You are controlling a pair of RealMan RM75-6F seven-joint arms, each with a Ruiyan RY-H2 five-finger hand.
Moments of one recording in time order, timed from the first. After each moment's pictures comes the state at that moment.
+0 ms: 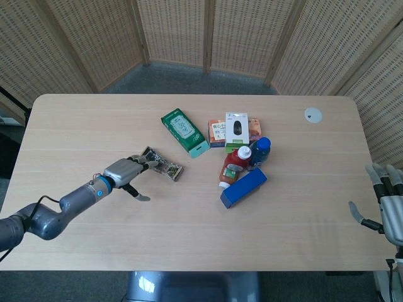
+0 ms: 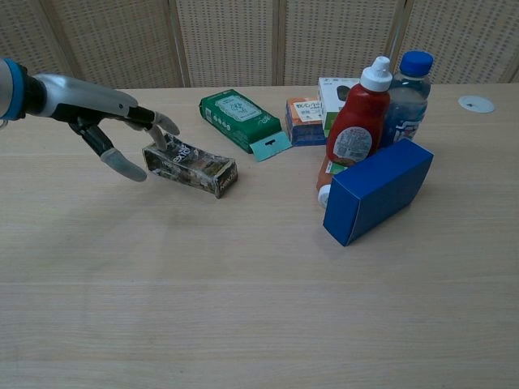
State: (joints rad) left arm -0.97 -1.21 -0.08 -1.51 1.12 0.42 -0.03; right arm 0.11 -0.96 0.10 -1.68 -1.49 1.51 -0.14
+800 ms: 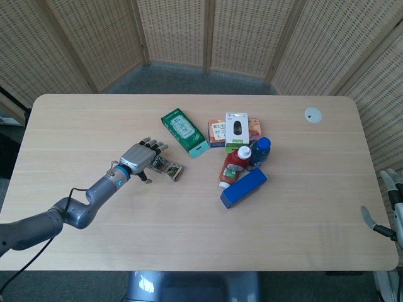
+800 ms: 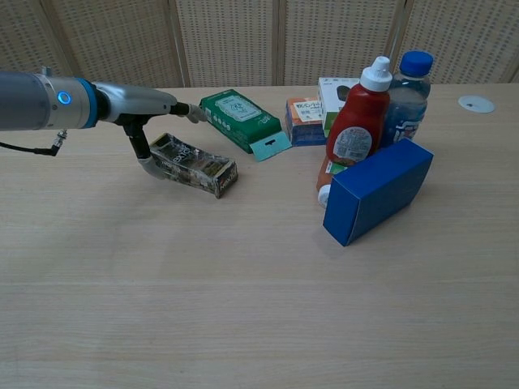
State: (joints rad) left arm -1.02 -1.54 -0.11 -1.12 1.09 0.51 0.12; right arm 0.06 -0.95 0.09 -1.65 -1.47 1.54 -0.09
